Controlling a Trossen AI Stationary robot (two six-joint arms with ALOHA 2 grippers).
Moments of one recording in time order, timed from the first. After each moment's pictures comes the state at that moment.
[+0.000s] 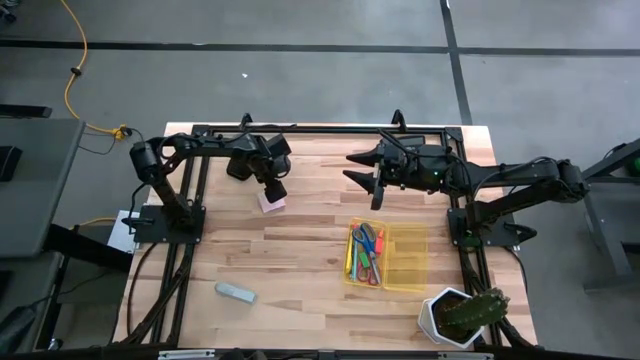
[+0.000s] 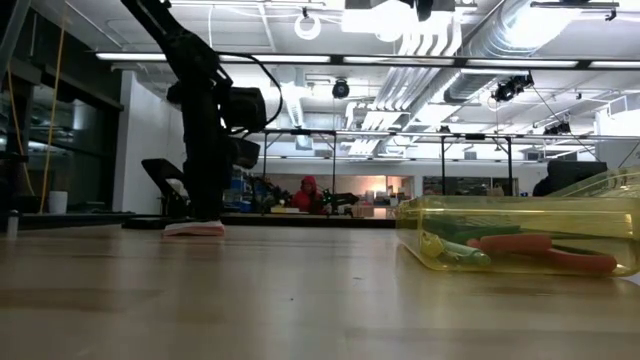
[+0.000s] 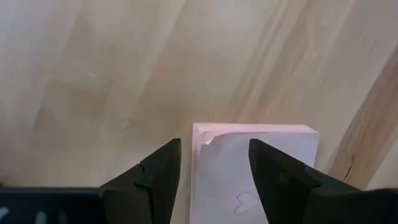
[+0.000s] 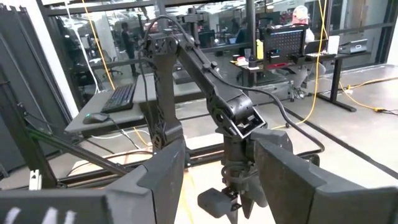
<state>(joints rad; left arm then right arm) 0.65 1.71 0.97 -0.67 0.17 0.06 -0.03 1.16 0.94 0.22 0.16 0.11</state>
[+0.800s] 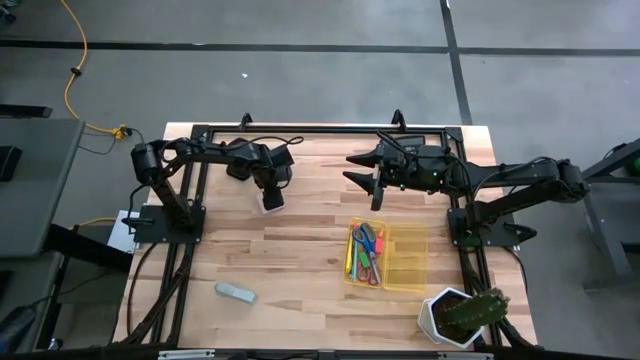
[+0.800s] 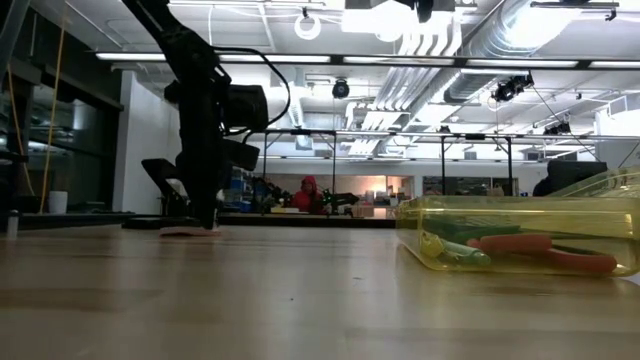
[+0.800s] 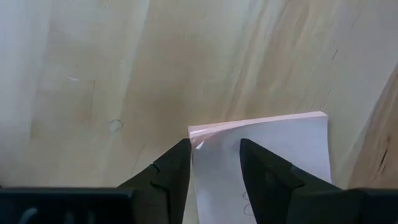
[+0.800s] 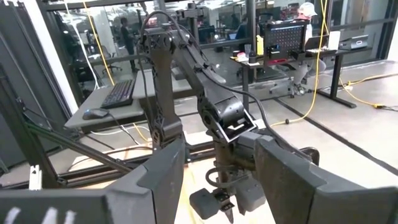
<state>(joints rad) 0.57 1.71 0.93 -0.64 0.05 0.13 -0.03 1.16 0.94 0.20 0.16 0.11</state>
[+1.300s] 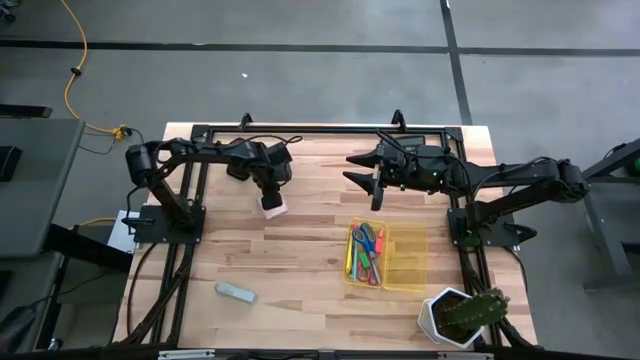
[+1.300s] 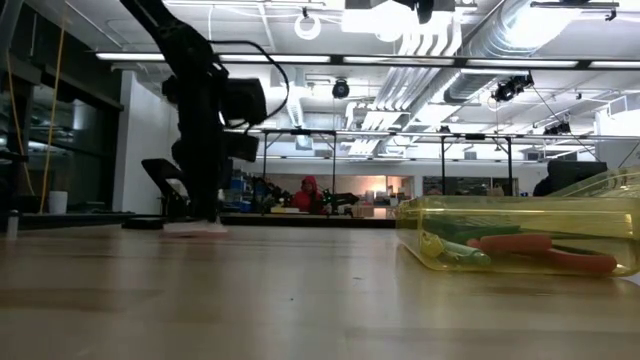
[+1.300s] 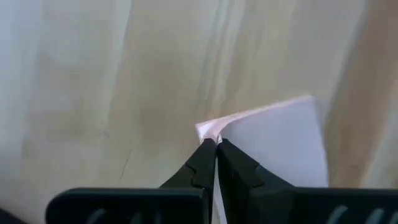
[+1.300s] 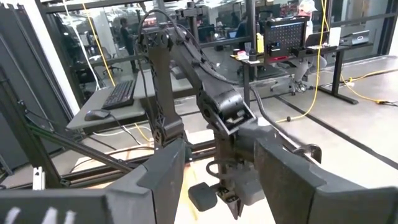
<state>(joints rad) 0.58 1.67 0.93 -0.64 0.12 0.20 -0.03 1.16 0.94 0.20 0.16 0.13</state>
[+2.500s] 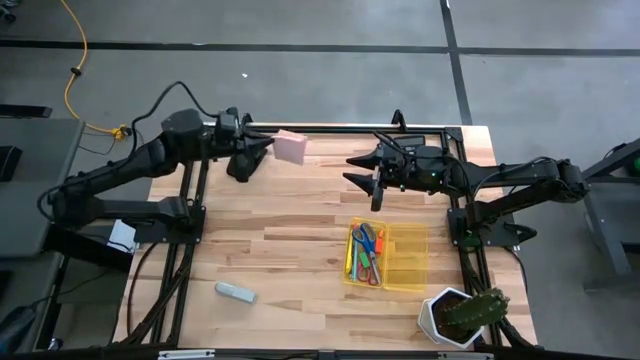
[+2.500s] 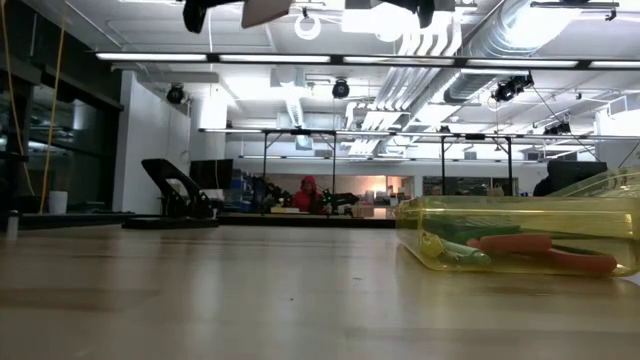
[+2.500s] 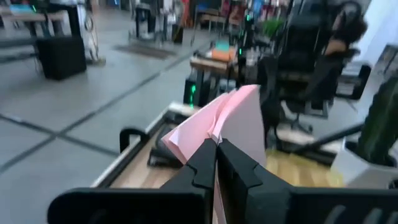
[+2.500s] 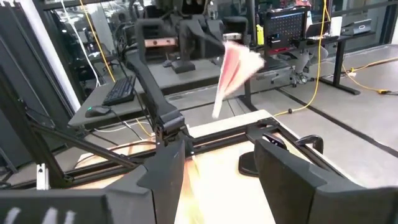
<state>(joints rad) 0.54 0.88 0.93 -0.18 0.17 -0.10 -0.03 1.16 0.94 0.17 0.16 0.16</state>
